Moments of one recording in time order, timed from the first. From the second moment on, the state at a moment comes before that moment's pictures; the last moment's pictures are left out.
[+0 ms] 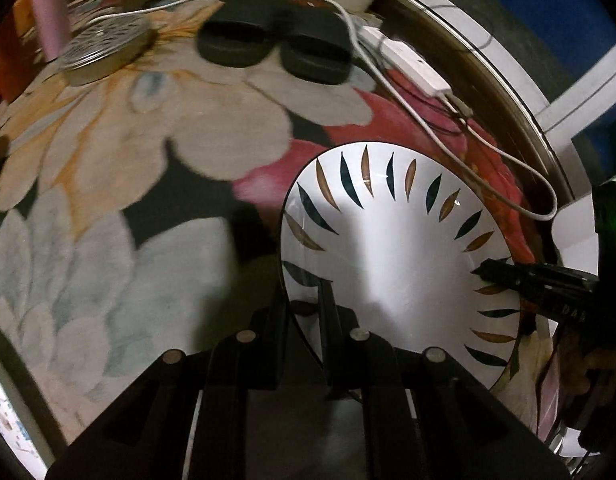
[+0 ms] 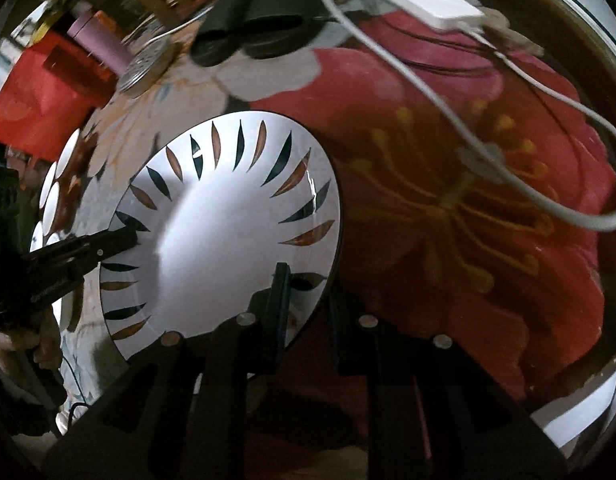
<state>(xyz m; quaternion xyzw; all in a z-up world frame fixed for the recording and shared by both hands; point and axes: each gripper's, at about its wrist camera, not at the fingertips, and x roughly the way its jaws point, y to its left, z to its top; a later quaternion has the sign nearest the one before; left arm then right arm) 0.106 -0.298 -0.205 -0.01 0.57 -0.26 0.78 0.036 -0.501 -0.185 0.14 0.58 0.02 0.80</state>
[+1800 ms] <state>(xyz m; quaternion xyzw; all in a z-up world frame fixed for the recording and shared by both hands) 0.055 -0.034 -0.171 -0.10 0.62 0.05 0.78 0.062 -0.304 -0.149 0.08 0.58 0.14 0.80</state>
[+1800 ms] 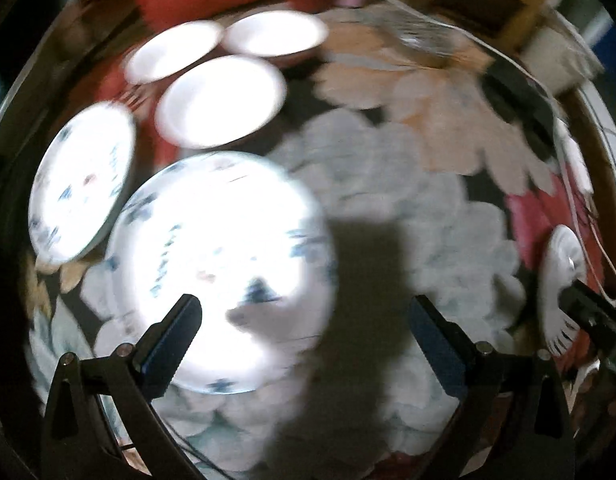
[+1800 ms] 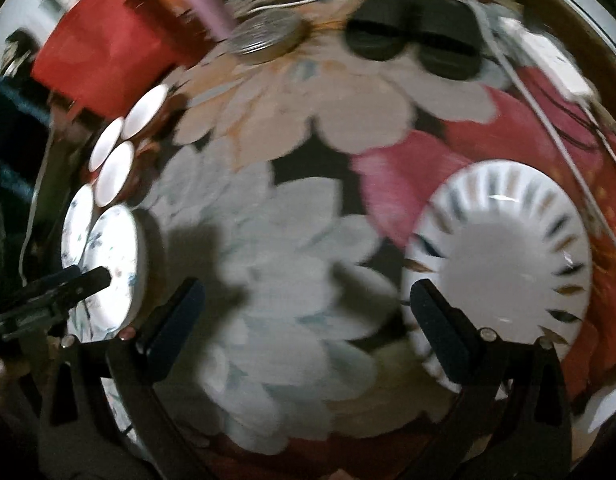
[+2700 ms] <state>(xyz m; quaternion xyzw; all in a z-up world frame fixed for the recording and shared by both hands) 0.009 0.097 -0.214 -0.20 0.60 0.14 0.76 0.112 -0.127 -0.206 0.04 0.64 0.27 0.72</state>
